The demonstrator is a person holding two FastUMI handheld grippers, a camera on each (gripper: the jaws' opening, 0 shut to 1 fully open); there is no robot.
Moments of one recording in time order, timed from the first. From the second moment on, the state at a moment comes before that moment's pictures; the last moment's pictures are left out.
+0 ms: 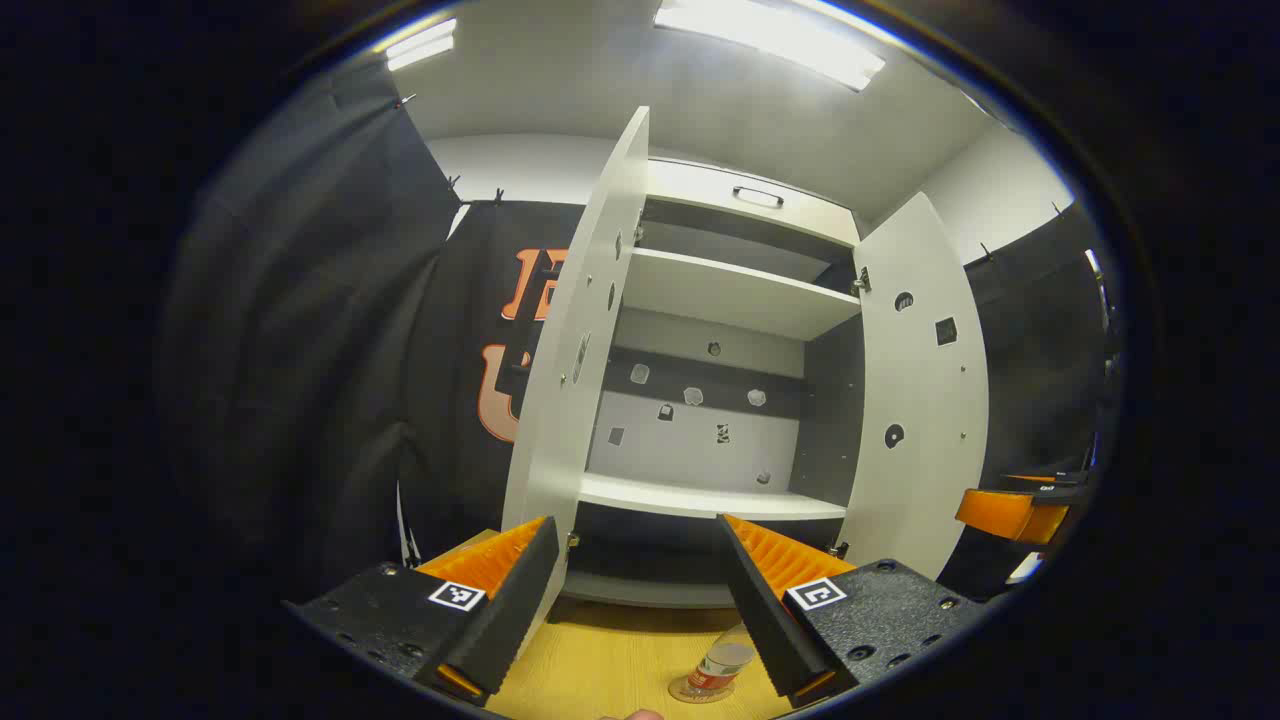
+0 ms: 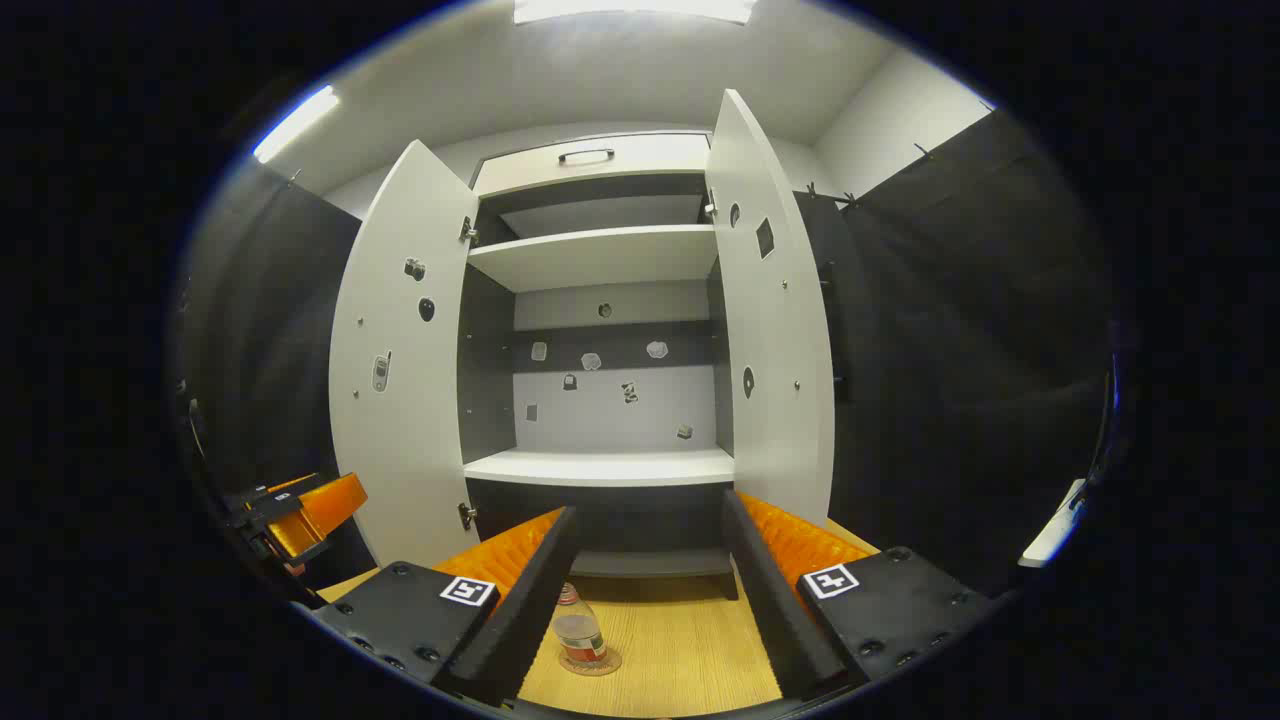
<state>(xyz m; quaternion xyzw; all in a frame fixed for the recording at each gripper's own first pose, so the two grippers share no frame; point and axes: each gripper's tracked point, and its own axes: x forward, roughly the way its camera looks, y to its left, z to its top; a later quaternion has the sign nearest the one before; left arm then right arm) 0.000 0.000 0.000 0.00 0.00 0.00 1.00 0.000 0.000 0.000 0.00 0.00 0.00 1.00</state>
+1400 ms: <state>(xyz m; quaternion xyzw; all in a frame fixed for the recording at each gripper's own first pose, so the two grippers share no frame) 0.045 -0.066 -0.041 -0.02 0.03 -0.08 1.00 -0.001 -0.014 -0.003 0.02 0.01 -0.02 1.00</state>
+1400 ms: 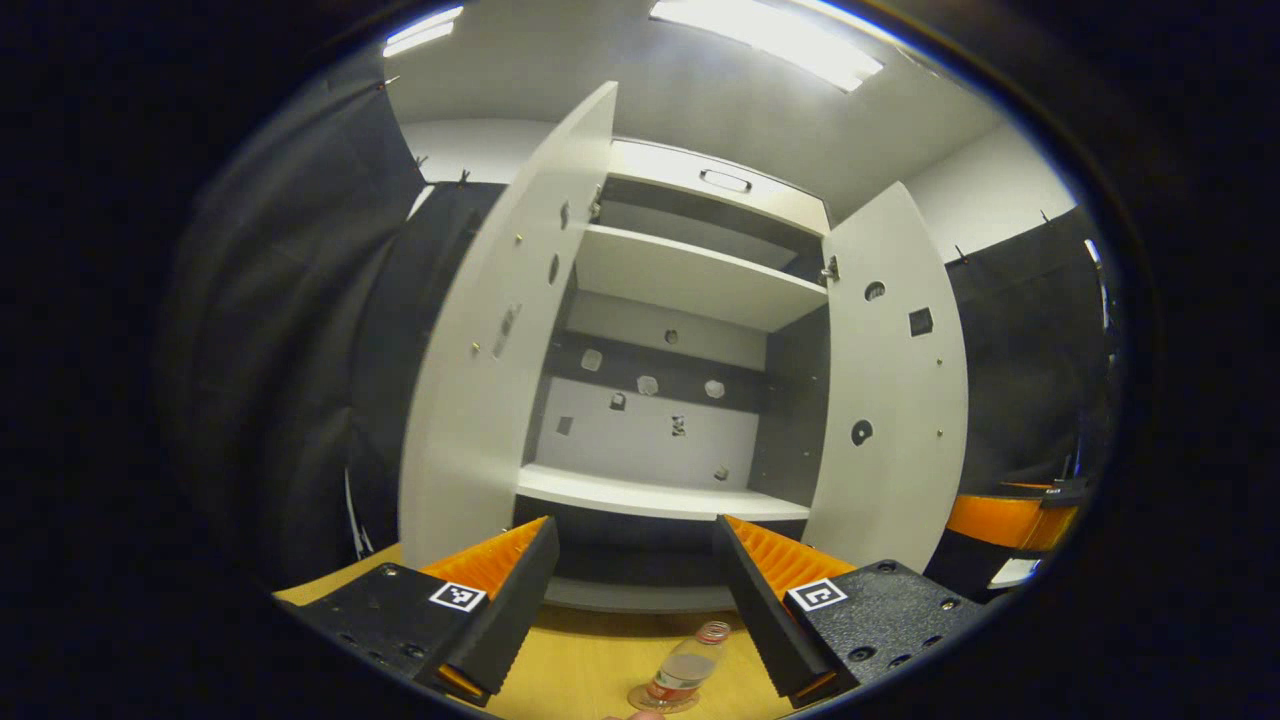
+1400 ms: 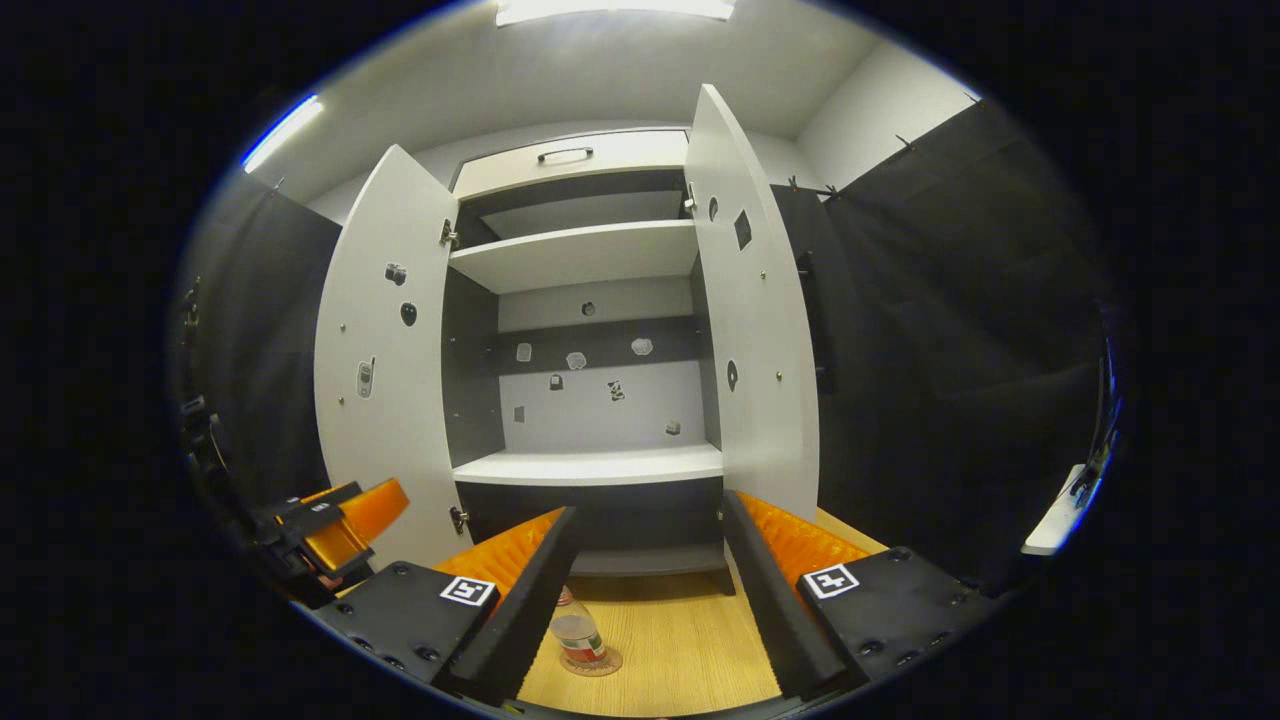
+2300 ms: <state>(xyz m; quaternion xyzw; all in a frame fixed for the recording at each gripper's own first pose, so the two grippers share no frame) 0.060 -0.133 -0.316 0.05 0.18 -0.15 0.97 -0.021 -0.064 -0.025 -0.01 0.05 -0.10 0.99</state>
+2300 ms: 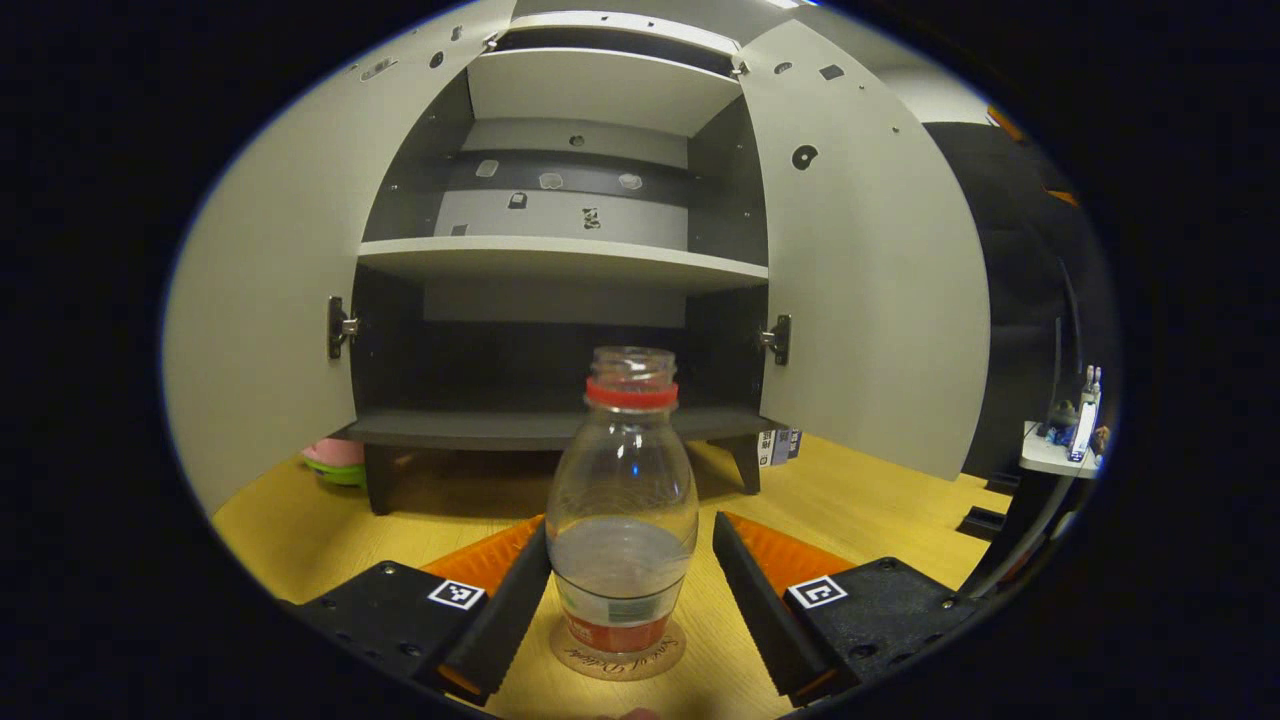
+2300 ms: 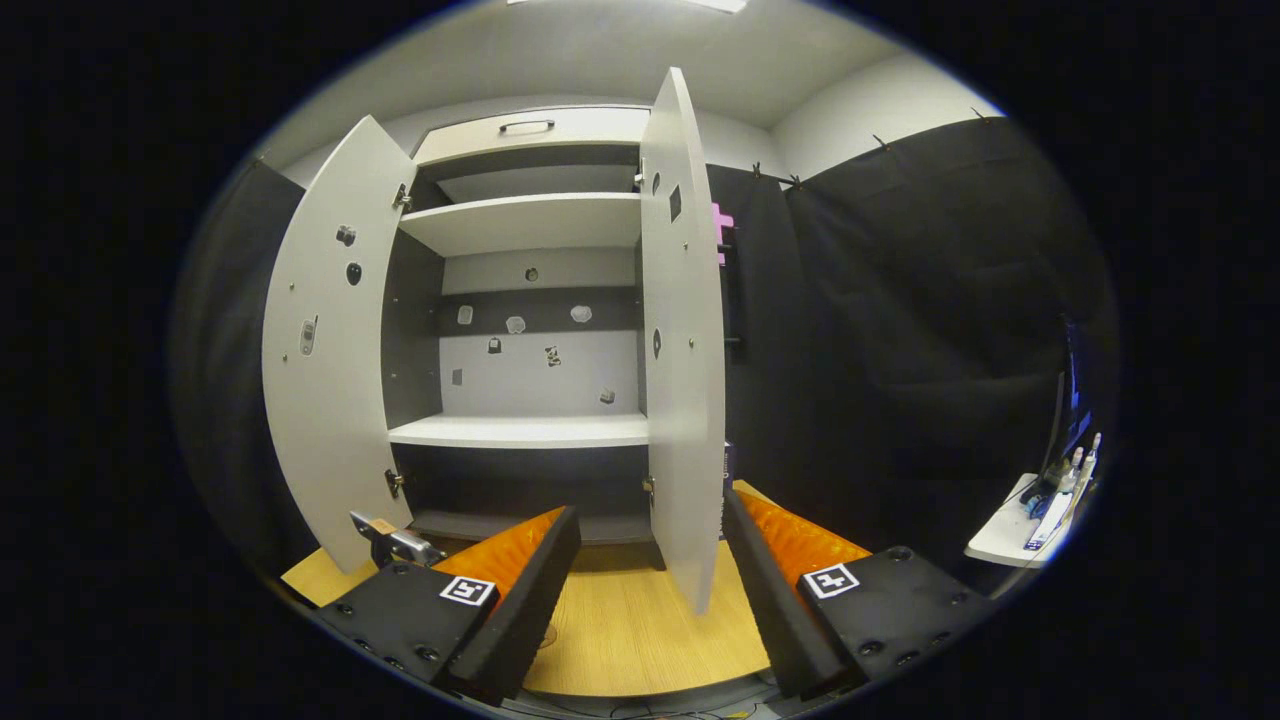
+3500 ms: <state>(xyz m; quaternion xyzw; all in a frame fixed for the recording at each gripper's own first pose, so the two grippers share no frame) 0.194 -0.128 0.014 0.04 0.09 -0.15 0.98 -0.006 -0.072 -0.046 0.00 0.06 -0.10 0.99</state>
